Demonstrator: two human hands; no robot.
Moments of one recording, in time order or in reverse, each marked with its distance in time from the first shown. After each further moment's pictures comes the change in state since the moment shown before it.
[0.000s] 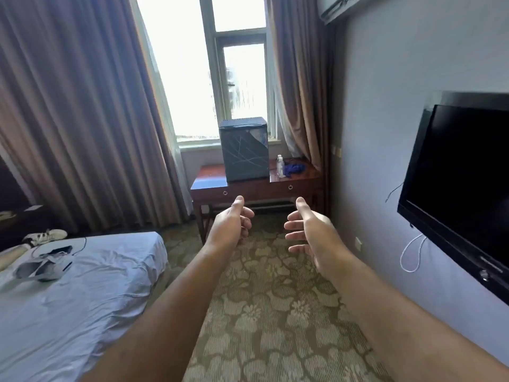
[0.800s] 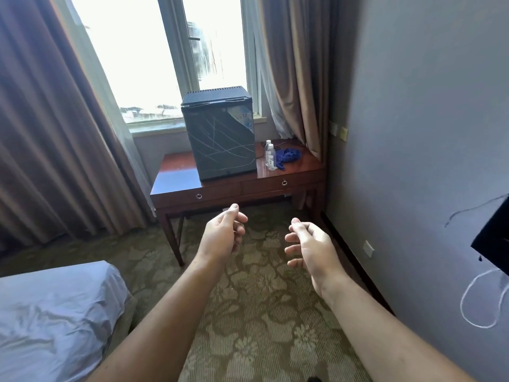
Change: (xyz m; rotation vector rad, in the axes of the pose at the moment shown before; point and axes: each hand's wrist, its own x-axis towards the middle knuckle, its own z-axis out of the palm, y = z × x) left_hand 0.428 -0.065 0.029 -0.021 -0.097 -0.077; right_hand 0.413 0.068 0.082 0.005 0.177 0.101
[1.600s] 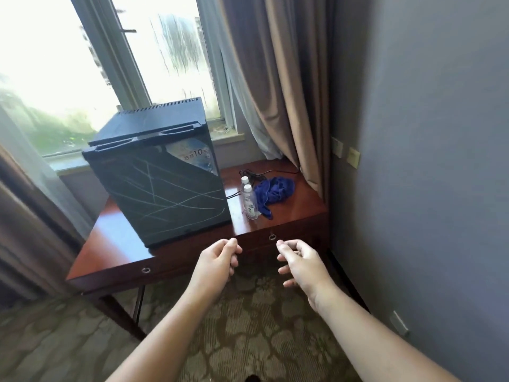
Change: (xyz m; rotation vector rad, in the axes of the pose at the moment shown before) left_hand 0.513 -0.024 0.174 0.207 -0.057 -0.009; right_hand 0.545 -0.038 0.000 -0.084 -0.042 0.134
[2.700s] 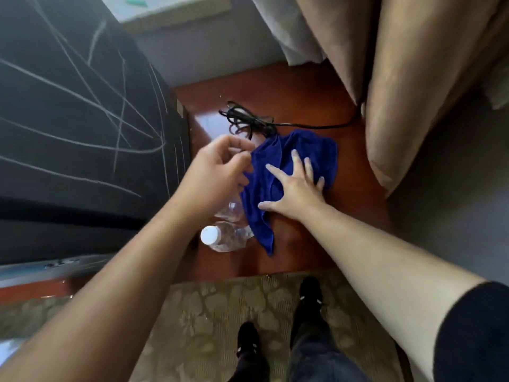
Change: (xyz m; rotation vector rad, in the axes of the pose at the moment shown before) left_hand 0.583 -0.007 0.143 0.252 -0.056 -0.249; right_hand 0.664 0.033 0.045 -1.170 -0.448 -0.020
